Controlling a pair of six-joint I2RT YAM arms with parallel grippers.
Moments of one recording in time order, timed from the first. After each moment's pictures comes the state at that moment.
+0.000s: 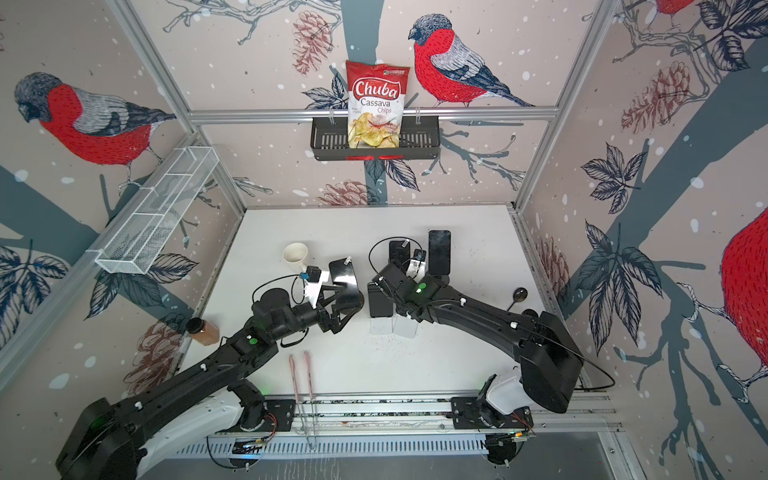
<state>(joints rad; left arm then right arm) -0.64 0.91 0.41 0.30 0.42 -0.39 0.94 1.46 1.08 -0.71 0.60 0.97</state>
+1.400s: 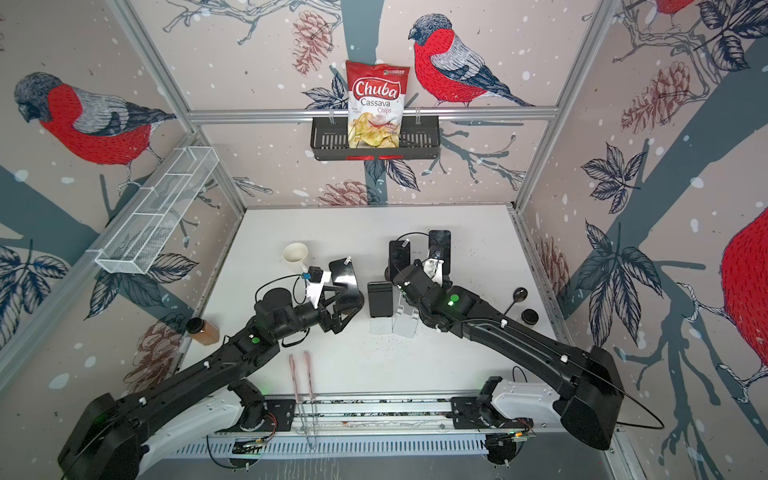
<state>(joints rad) -0.64 0.94 0.41 0.32 0.42 -0.38 0.92 1.18 0.97 -0.68 0.64 0.80</state>
